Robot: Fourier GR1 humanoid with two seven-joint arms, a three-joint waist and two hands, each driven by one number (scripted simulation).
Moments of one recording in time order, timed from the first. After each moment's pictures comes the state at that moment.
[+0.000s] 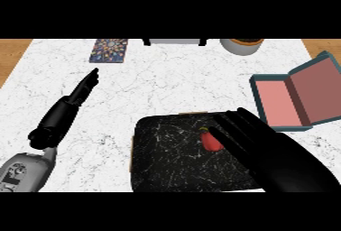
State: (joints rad) left arm -0.23 0.45 -0.22 -1.51 0.08 0.00 -0.10; right arm -0.35 -0.71 0.60 -2.18 0.72 0.48 0.39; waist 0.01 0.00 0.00
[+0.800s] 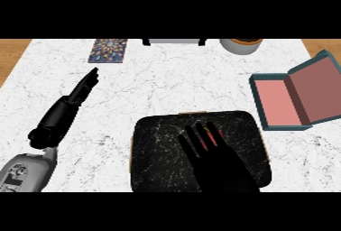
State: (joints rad) left arm -0.22 0.40 -0.16 -1.53 0.02 -0.05 -0.07; right arm -0.37 -0.34 0.81 -2.03 0.97 0.70 0.69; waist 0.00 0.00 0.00
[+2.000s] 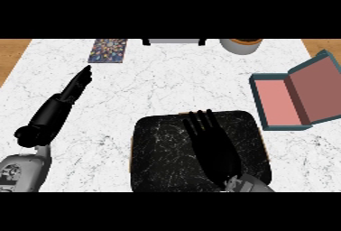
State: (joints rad) left arm -0.22 0.33 -0.03 -1.54 -0.05 -0.17 -0.06; right arm -0.32 -0.24 0.72 -1.70 1.27 0.53 0.45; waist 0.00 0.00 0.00
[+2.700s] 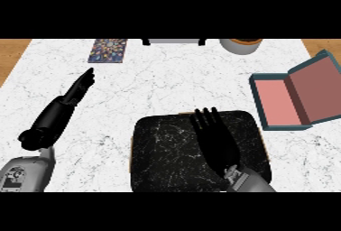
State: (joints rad) left arm -0.20 0.28 0.00 -1.56 -0.10 -0.21 -0.07; right arm -0.28 -0.18 0.64 -1.56 1.40 0.46 0.36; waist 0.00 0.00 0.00
